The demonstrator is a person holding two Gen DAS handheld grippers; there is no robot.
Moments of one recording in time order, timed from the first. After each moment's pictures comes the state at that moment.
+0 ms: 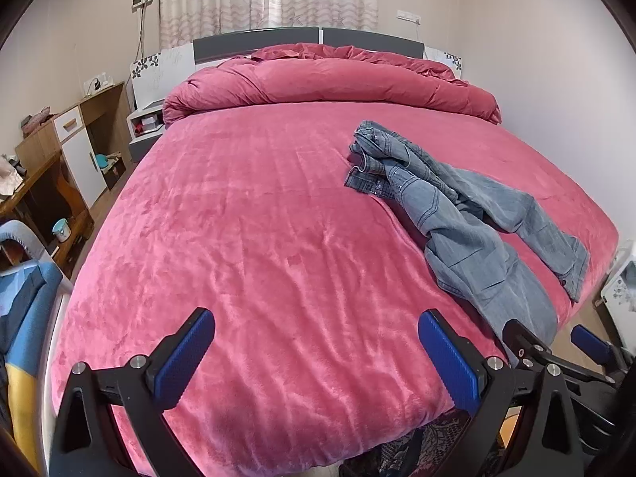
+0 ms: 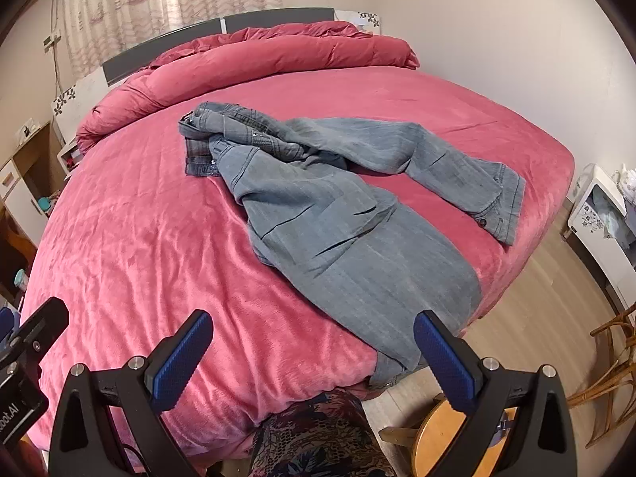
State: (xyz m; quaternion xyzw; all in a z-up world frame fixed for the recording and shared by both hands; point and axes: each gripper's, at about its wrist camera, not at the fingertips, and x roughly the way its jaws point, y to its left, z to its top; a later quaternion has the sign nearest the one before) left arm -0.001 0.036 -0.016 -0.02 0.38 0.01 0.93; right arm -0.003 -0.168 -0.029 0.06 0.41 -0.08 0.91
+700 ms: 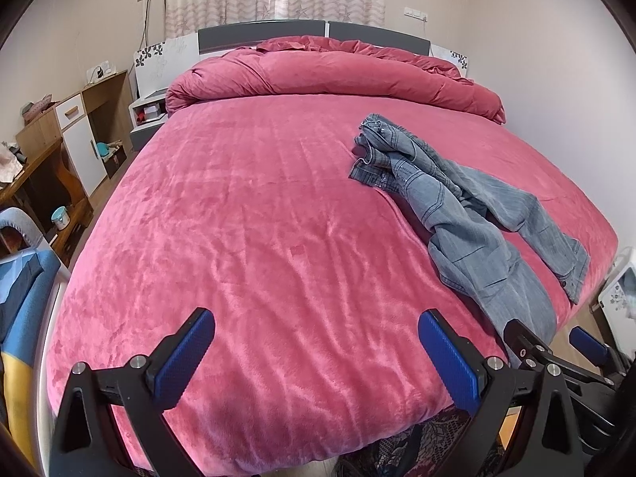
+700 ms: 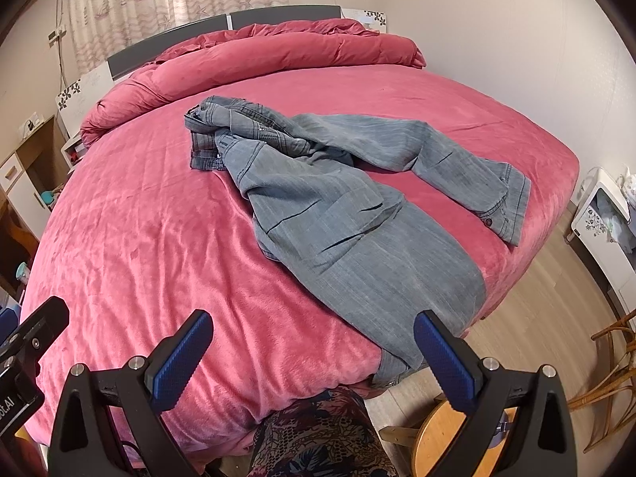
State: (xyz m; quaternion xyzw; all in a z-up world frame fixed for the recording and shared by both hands) left arm -0.001 0.041 -0.022 -0.03 0.39 0.02 0.92; right arm -0.003 -0.166 -0.031 0.06 0.41 -0.07 0.91
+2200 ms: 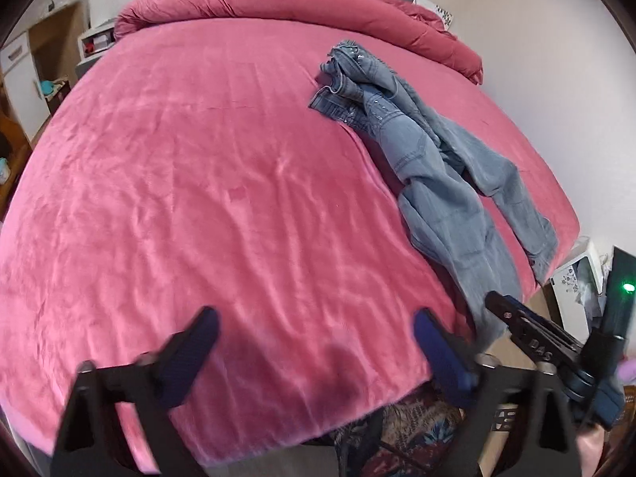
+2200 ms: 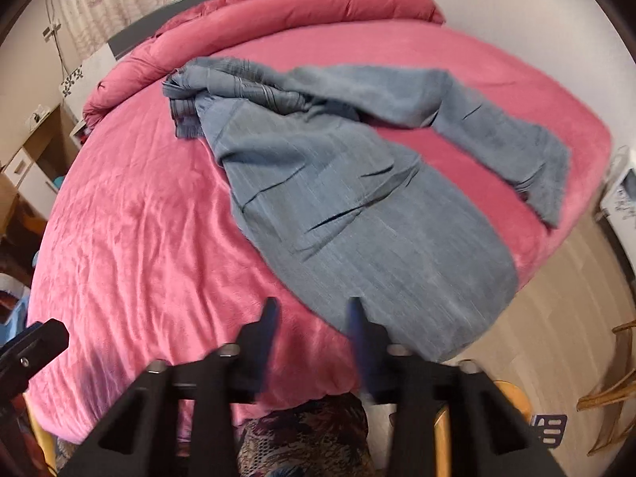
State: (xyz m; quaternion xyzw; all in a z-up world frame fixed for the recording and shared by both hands) left arm 0.063 0.042 -0.064 -0.10 0.51 -0.08 0.85; right arm 0.047 -0.213 -0.071 0.09 0.48 -0.02 0.87
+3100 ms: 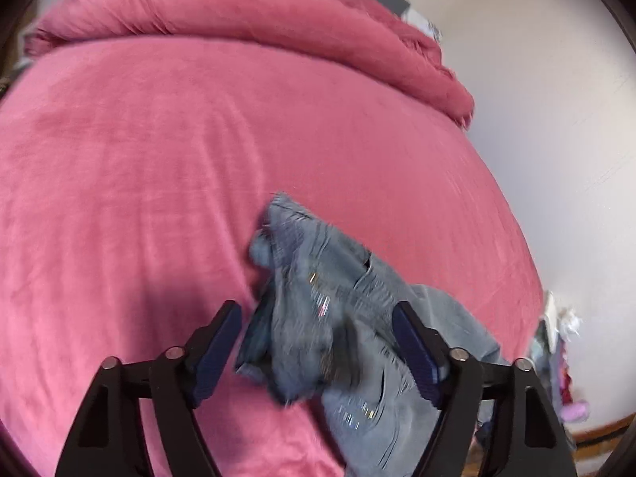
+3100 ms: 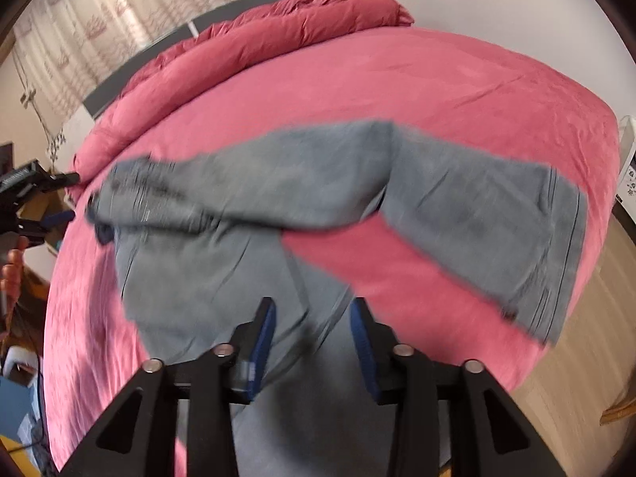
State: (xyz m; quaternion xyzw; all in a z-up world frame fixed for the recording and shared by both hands) left arm 0.391 0.021 -0.026 -0.17 0.52 -0.16 0.82; right arm 0.143 -0.329 -0.056 0.15 0.43 -0.04 0.89
